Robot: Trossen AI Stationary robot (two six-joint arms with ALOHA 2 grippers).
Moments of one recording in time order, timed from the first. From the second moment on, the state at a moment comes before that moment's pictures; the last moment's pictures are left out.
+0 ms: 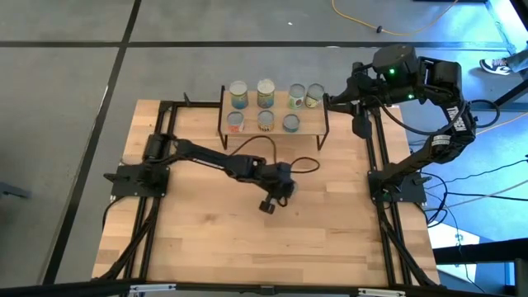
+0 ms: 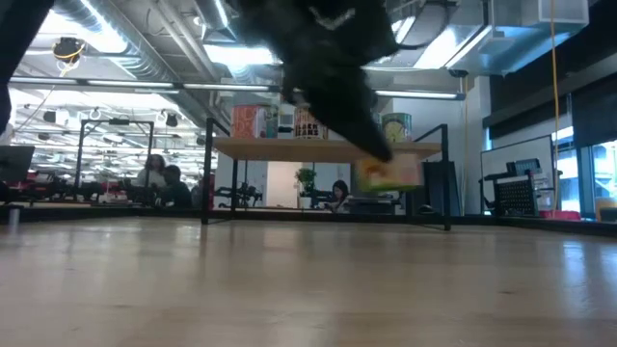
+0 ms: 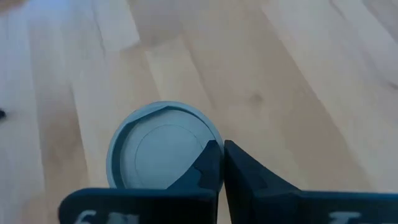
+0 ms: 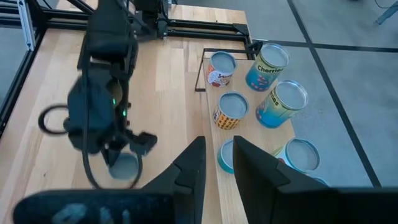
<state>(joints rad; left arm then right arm) -0.07 2.00 1.46 -0.30 0.08 0.31 -0.31 1.49 2.30 -1.49 -0.10 -0.27</state>
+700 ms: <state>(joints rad) -0.06 2.30 1.85 -0.55 0.09 0.34 -0.31 1.49 2.30 -1.49 -0.10 -0.27</state>
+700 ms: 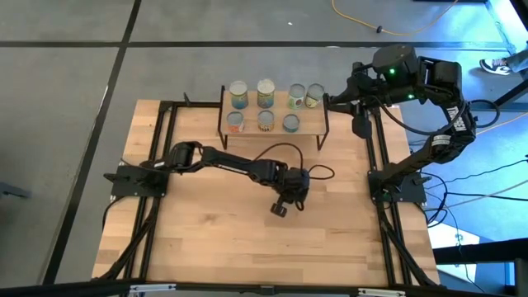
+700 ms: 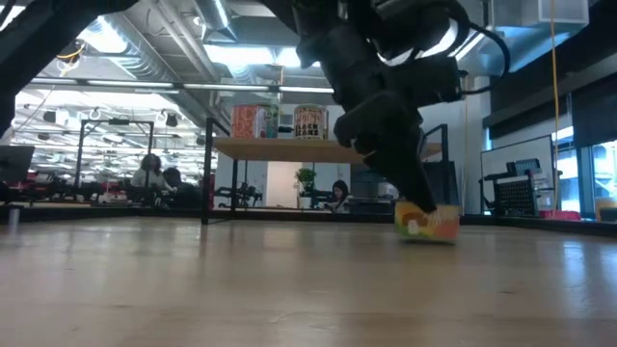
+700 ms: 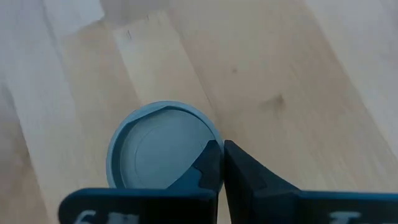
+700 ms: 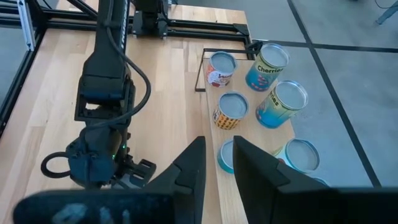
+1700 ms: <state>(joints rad) -0.06 2.11 2.01 -0.72 -0.14 0.26 -0.30 1.46 2.23 -1.57 -0.26 -0.32</state>
